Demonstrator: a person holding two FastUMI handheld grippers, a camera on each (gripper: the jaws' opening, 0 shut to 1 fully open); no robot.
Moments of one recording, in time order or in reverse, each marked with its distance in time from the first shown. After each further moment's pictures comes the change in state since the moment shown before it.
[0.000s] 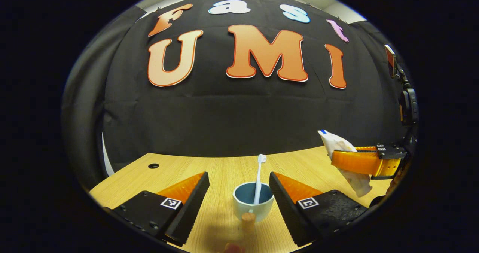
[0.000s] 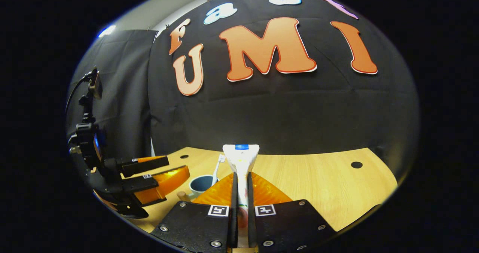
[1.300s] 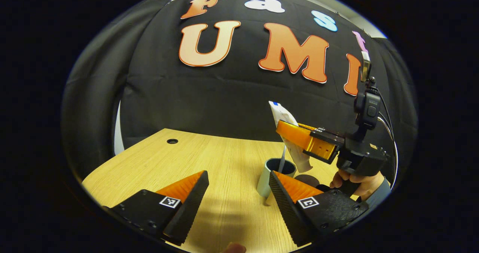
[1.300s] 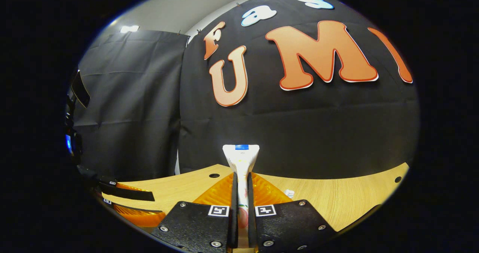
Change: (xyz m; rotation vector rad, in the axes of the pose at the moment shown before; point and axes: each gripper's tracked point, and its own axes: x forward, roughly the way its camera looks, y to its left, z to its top) left arm -0.064 0.078 -0.037 -0.137 0.098 0.050; right arm 0.115 0.118 0.005 -0.085 -0.122 0.235
